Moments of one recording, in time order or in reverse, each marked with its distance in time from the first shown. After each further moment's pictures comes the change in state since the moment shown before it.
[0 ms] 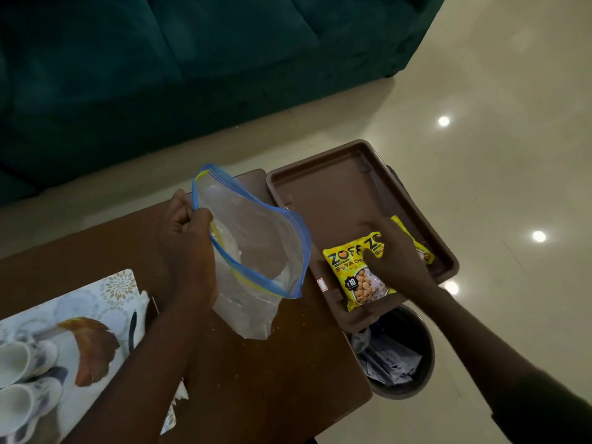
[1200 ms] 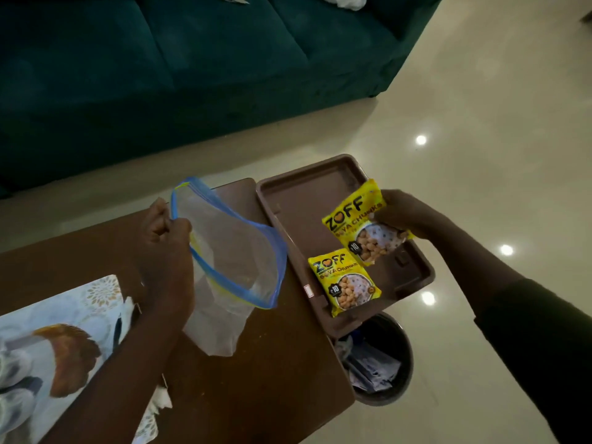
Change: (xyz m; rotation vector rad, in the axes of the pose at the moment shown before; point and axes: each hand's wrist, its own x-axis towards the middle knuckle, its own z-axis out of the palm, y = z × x) left_hand 0.009 -0.005 -0.019 -0.011 0.046 0.060; right_hand 0.081 -0.032 -0.075 -0.042 -0.376 0.471
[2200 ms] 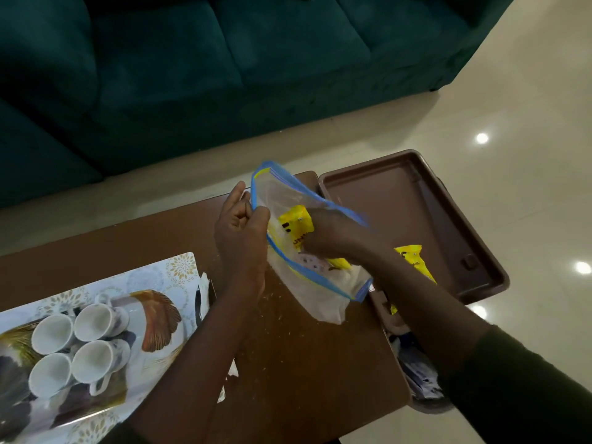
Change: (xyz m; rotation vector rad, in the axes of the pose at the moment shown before) left_hand -0.002 0.011 -0.021 -0.006 -0.093 0.049; right_hand -0.077 -0.161 0.140 -0.228 -0.266 -0.423
